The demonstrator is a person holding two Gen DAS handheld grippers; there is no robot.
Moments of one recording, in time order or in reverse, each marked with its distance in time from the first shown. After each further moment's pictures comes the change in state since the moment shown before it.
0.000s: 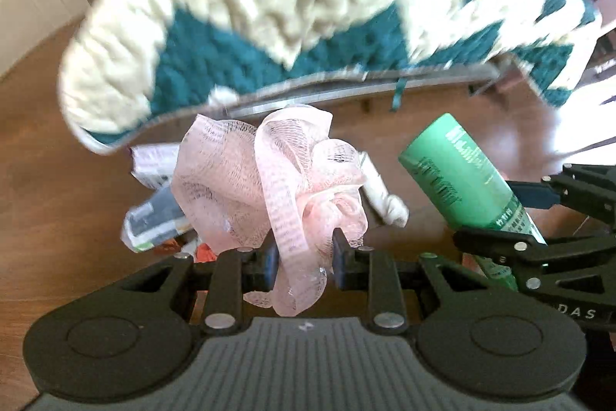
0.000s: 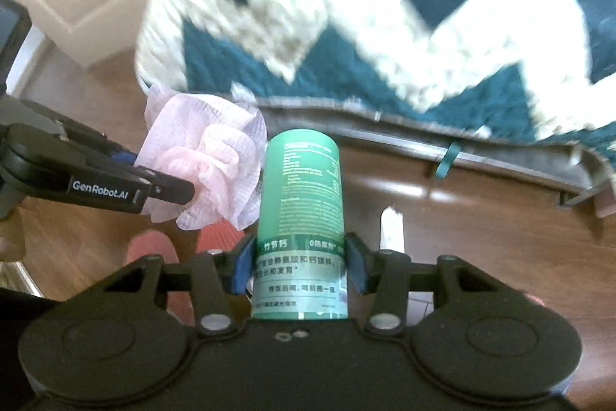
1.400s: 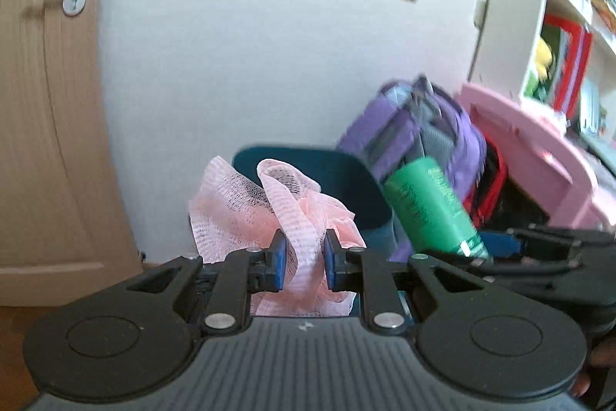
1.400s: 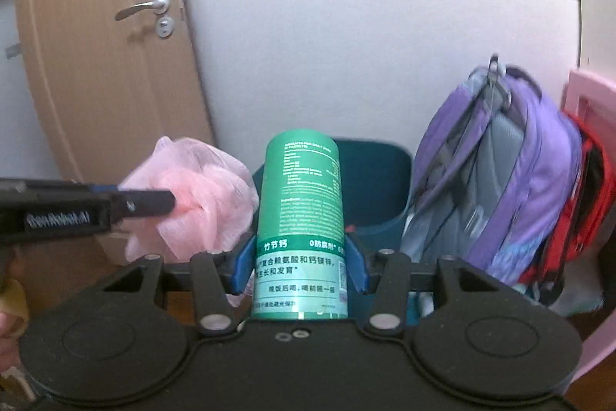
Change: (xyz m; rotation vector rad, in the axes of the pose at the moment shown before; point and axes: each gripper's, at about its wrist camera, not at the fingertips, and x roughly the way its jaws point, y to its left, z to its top) left arm -0.395 -0.101 0.076 -0.050 -0.853 0.073; right arm -0.320 0.017 0.180 -0.130 -0.616 -0.051
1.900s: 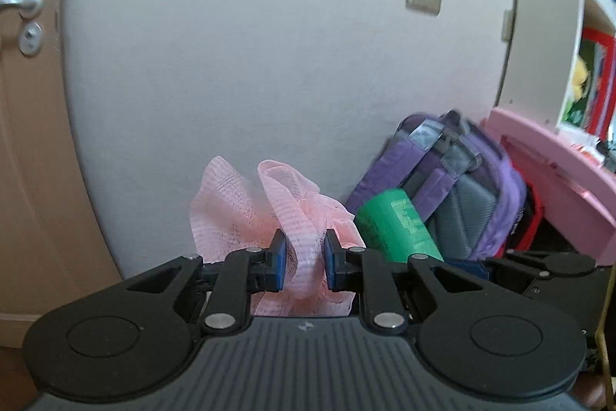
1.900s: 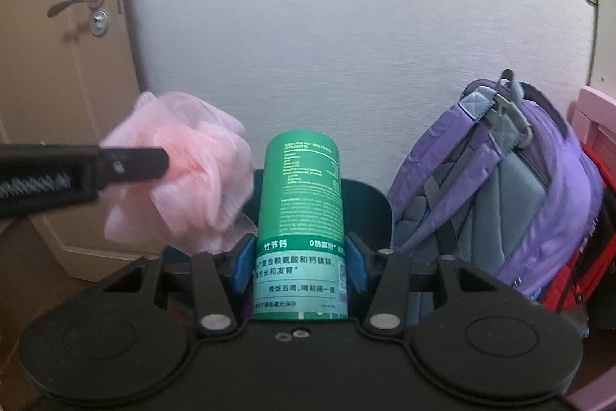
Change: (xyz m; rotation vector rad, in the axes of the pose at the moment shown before) left arm 0.109 0.000 0.072 0.035 -0.014 0.045; right arm 0.121 -0.032 0.057 -0.006 0.050 -0.099
